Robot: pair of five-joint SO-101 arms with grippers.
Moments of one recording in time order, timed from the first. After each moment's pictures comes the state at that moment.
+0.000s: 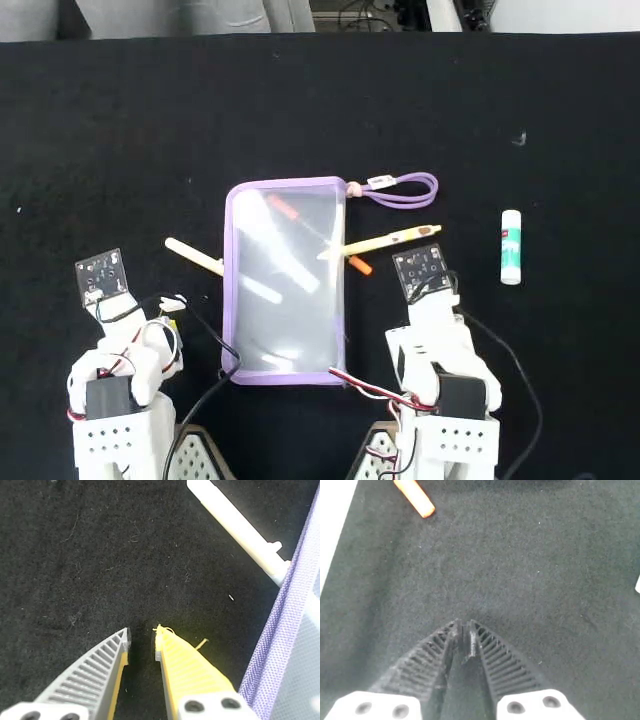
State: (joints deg) left arm -14.8 -104.0 96.0 72.7 9.5; right arm 6.1 -103.7 96.4 74.5 20.1
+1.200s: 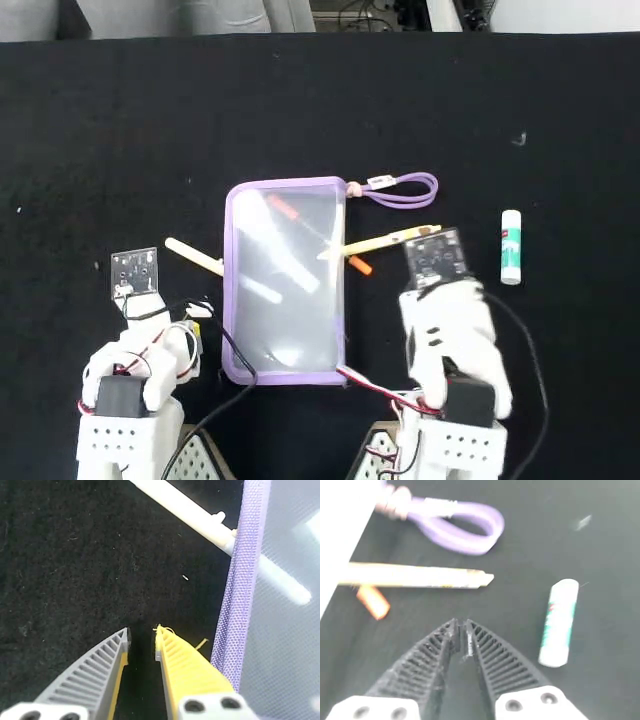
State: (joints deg) left arm -4.0 -104.0 96.0 72.7 9.5; right arm 9.3 -103.7 90.5 57.5 25.5
